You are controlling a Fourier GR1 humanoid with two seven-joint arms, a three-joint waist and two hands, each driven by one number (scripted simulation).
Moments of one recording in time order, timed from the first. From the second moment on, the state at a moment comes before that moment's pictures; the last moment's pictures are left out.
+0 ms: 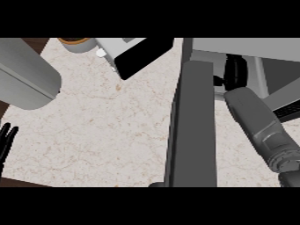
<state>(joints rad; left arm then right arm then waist) 0.24 0.13 0.35 -1.74 0.22 -0.48 -0.30 -1.04 -0.20 -0.09 -0.06 0.19 -0.81 -0.69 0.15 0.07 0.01</state>
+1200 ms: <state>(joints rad) 0.28 0.10 0.35 -1.74 0.19 -0.48 -0.35 -0.96 -0.18 -0.15 -0.10 0.15 -0.65 -0.80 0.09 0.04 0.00</state>
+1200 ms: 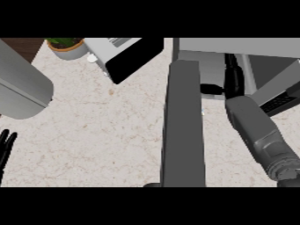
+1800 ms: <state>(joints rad) 0.40 0.05 0.29 -1.82 0.13 -0.51 -0.37 -0.83 -0.13 -0.21 -0.15 0.07 -0.41 -0.93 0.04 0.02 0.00</state>
